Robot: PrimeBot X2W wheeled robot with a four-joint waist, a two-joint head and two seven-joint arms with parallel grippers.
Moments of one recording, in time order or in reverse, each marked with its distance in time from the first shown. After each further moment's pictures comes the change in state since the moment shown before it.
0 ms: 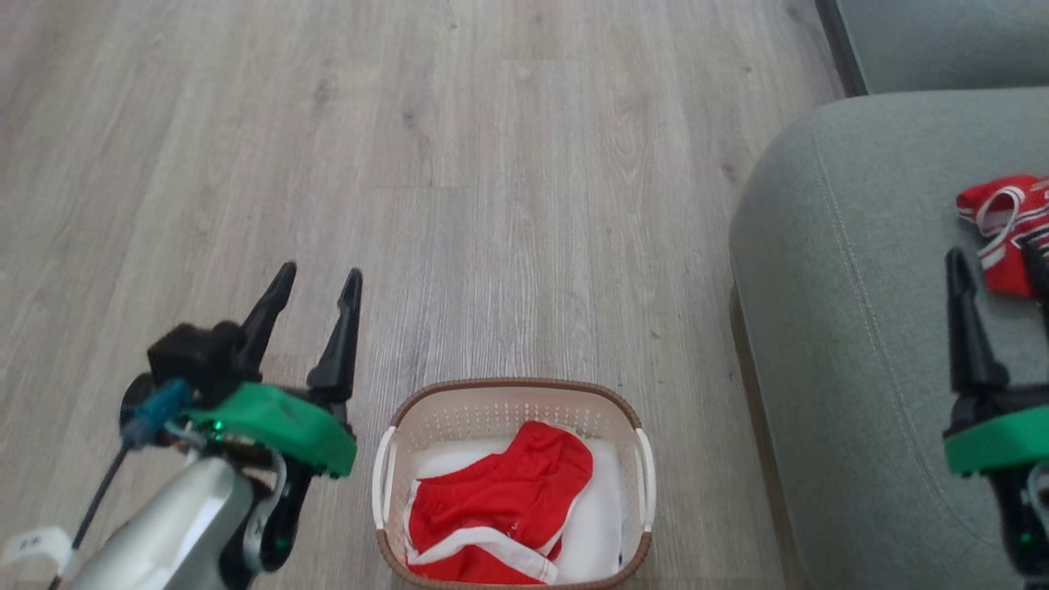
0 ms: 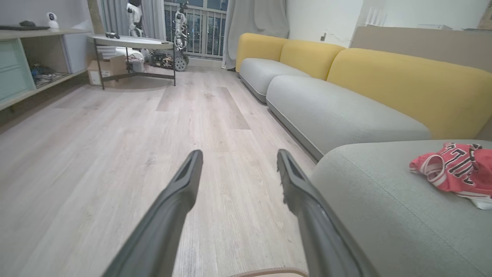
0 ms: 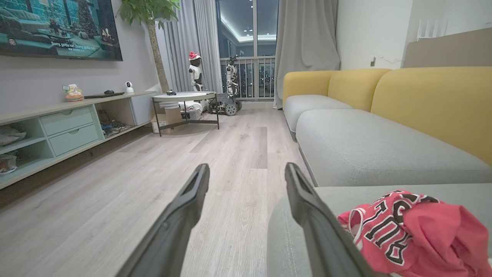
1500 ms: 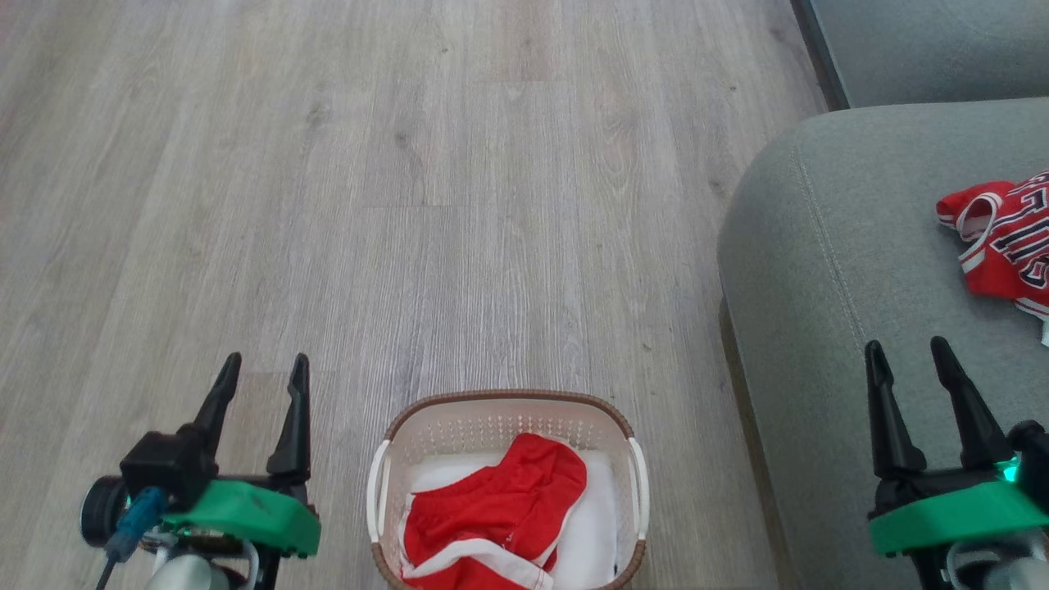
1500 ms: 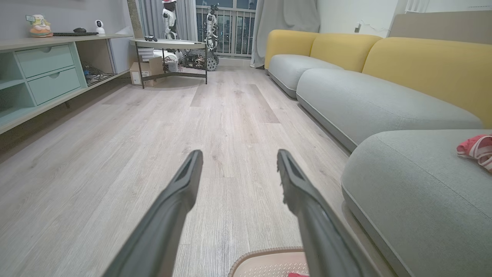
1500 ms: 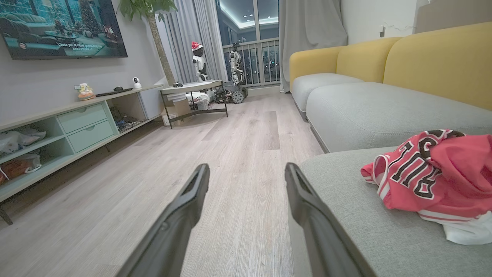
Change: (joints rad) left arm 0.312 -0.192 0.376 0.047 0.355 -0.143 0.000; right arm 0.128 0.093 0.095 0.073 -0.026 0.000 -0.138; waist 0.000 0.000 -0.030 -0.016
